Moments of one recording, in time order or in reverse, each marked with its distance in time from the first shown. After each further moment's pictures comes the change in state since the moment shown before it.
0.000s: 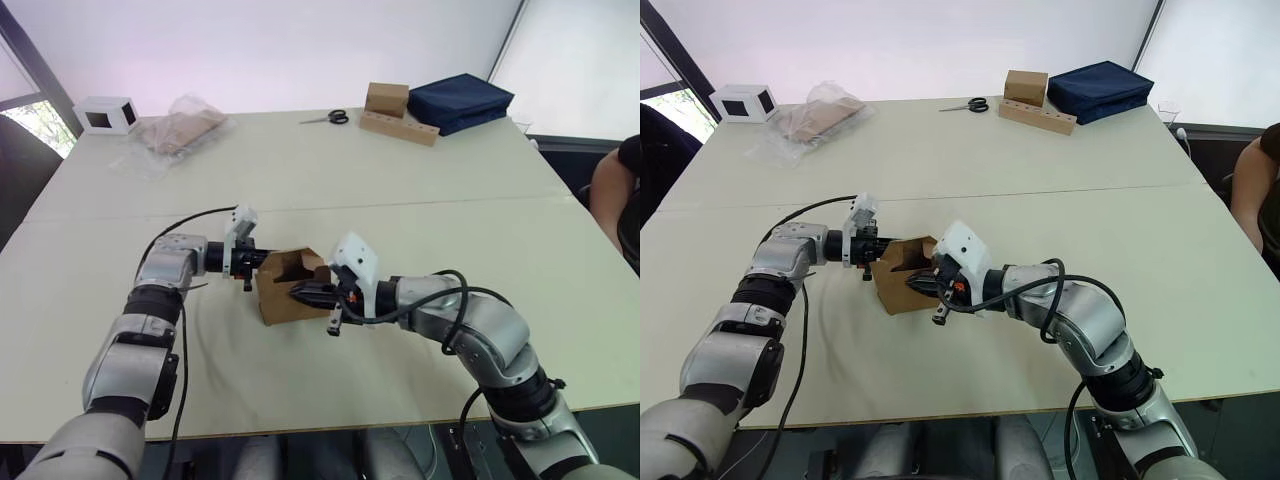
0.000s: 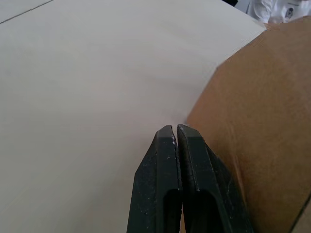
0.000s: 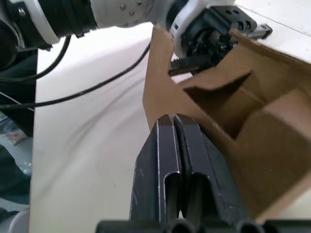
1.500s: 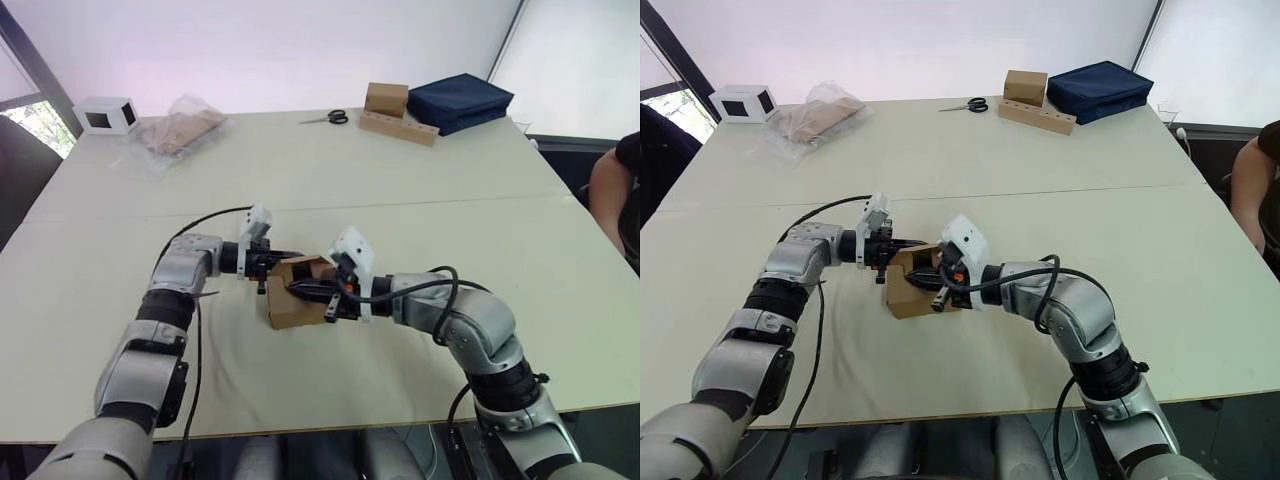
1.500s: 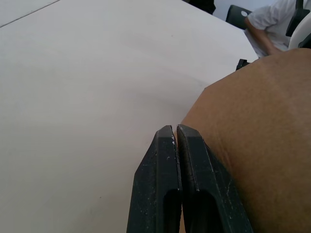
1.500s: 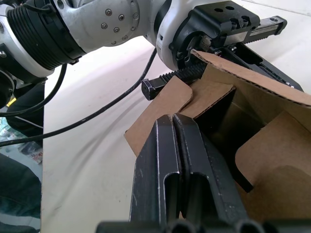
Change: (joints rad) left arm 0.021 -0.059 -0.021 -0.087 -0.006 0.018 0.013; right arm -0.013 0.076 -0.053 0.119 0.026 0.036 0.020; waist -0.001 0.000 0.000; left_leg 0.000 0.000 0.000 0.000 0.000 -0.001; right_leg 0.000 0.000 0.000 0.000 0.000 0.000
